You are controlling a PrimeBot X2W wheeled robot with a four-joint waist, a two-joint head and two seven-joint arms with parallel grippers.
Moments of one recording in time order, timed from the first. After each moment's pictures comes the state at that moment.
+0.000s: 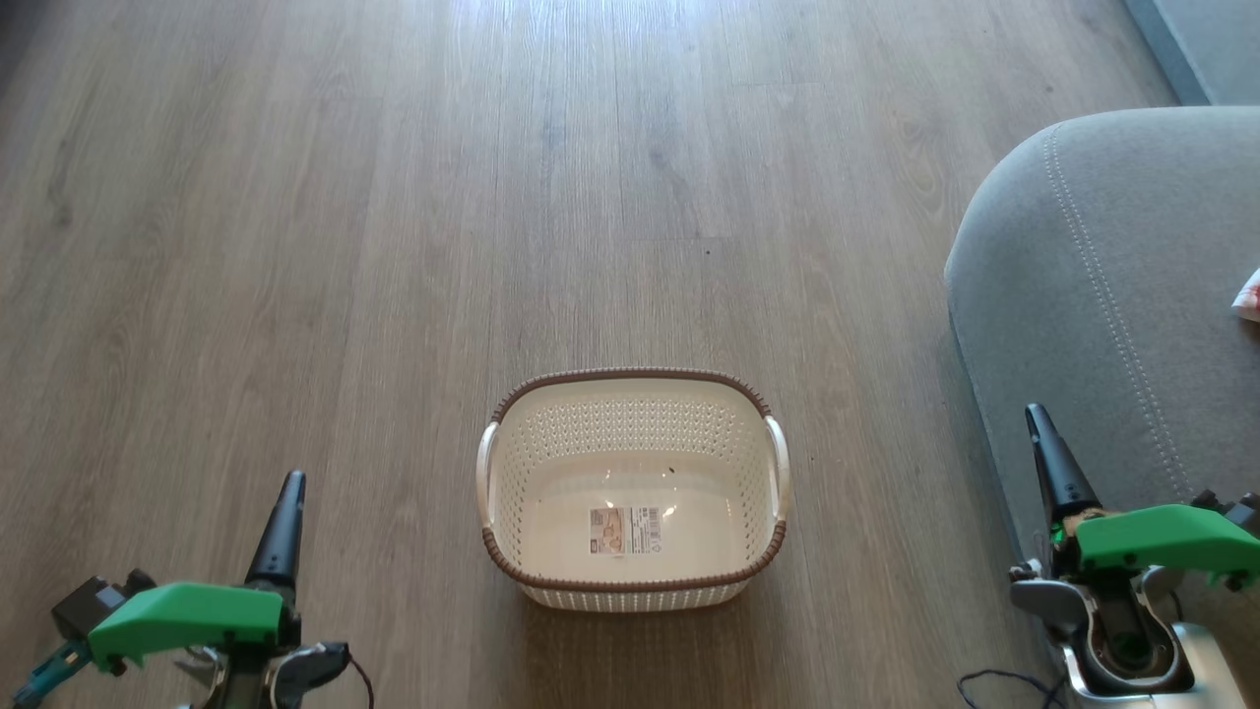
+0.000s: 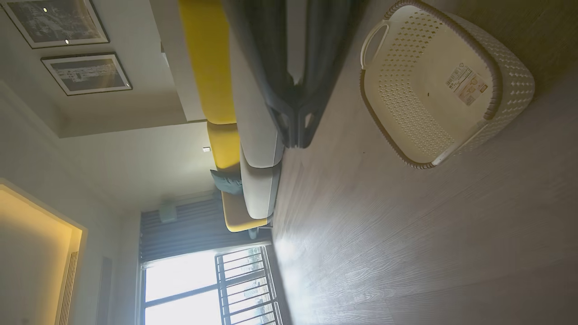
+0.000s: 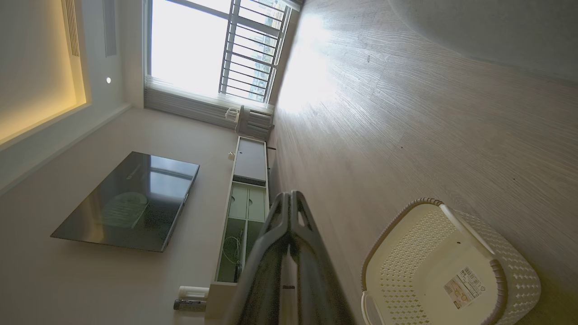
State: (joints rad) left arm -0.05 0.03 0.10 0.31 -1.35 -0.12 0.04; right arm -0.11 -0.05 -0.10 0.33 1.34 0.13 0.05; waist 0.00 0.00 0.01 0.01
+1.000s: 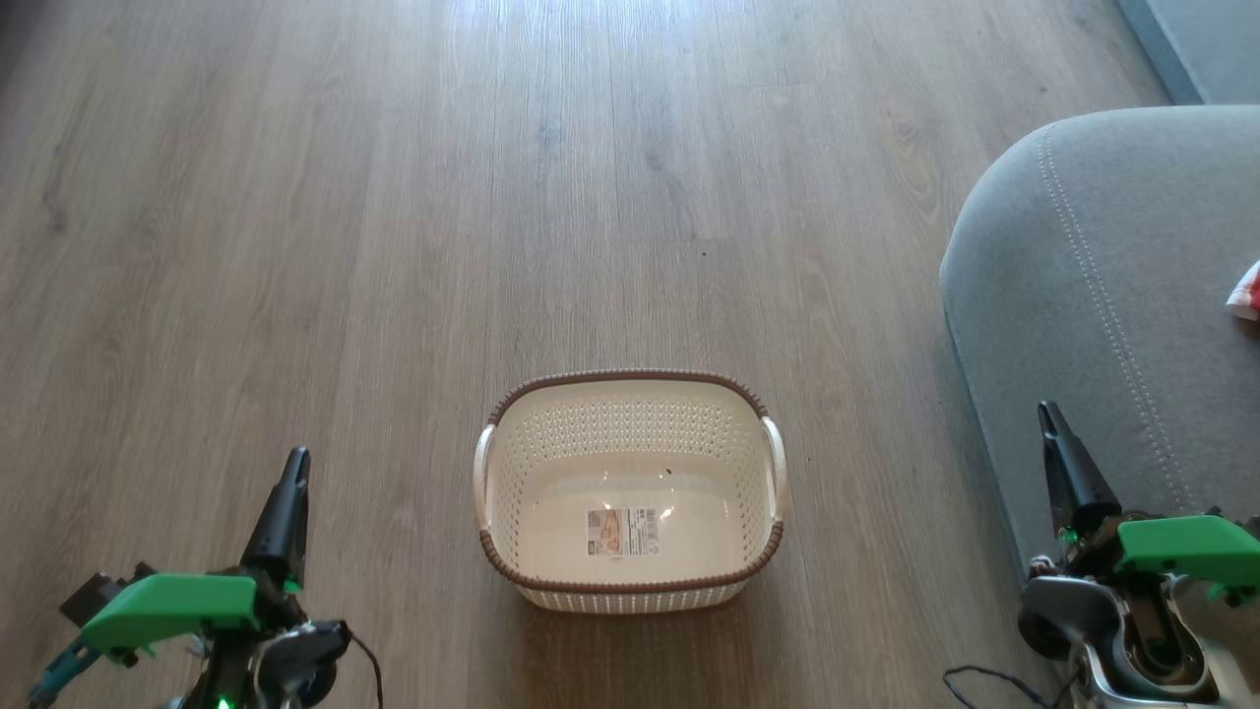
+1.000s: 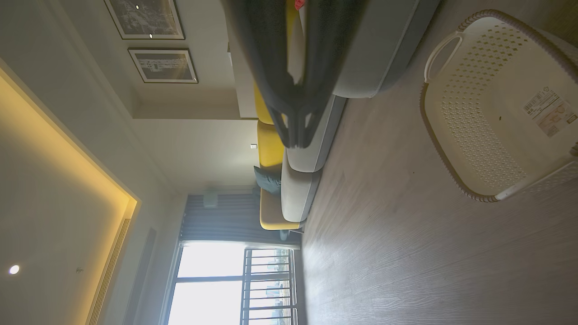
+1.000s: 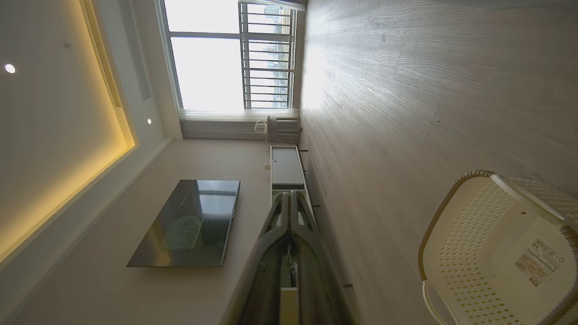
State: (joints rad) left arm -0.06 0.03 0.09 0.28 -1.60 -0.12 0.11; right arm -0.09 -0.05 -0.13 0.28 1.60 0.13 0.11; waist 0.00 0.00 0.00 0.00
